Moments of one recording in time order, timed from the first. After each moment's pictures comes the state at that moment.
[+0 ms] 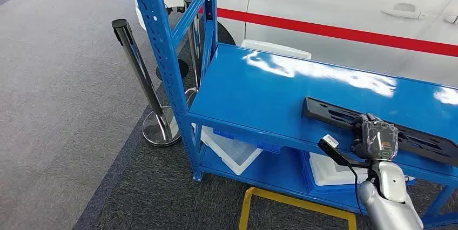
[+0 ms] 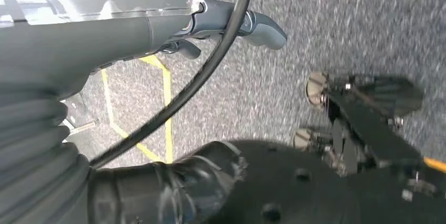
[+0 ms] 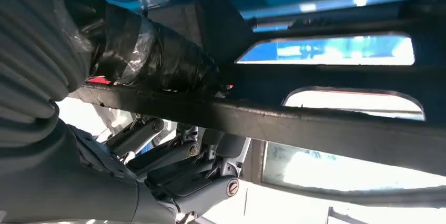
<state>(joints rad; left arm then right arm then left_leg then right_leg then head) 0.01 -0.10 0.13 -0.14 -0.10 -0.05 -0.01 -0.36 -0.31 0.18 -0.99 1.16 -0.67 -0.13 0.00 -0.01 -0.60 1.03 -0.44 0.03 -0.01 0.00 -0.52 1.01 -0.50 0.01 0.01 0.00</state>
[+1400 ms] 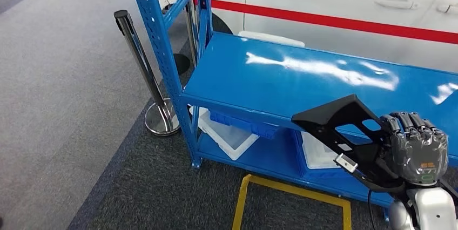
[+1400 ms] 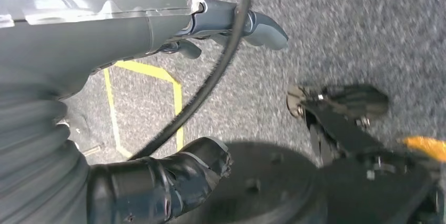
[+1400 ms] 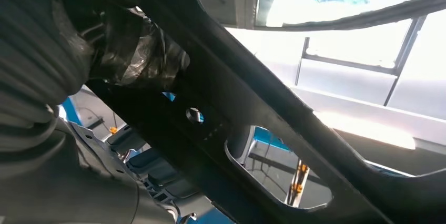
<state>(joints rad) -0.01 -0.09 0.08 -0.15 -0.17 -0.03 0.02 -0.05 -0.25 -0.09 -1.73 1.41 -0.69 -0.33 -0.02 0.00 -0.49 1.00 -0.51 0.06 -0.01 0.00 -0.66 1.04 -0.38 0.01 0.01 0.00</state>
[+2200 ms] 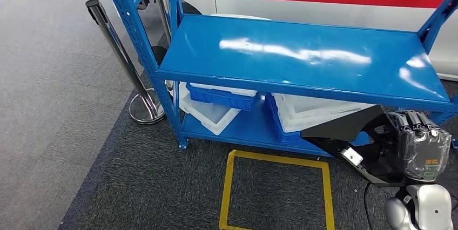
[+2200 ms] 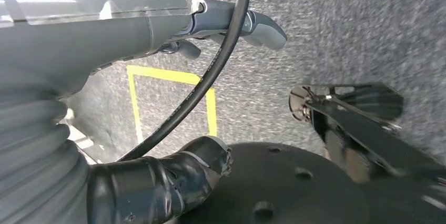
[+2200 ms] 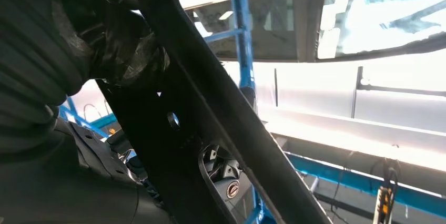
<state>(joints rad) -0.01 -0.09 0.08 -0.15 -0.17 -0.03 0.03 -0.08 -0.28 -0.04 -1.64 1.24 -0.69 -0.25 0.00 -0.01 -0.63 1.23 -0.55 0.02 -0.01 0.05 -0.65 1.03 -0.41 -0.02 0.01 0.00</state>
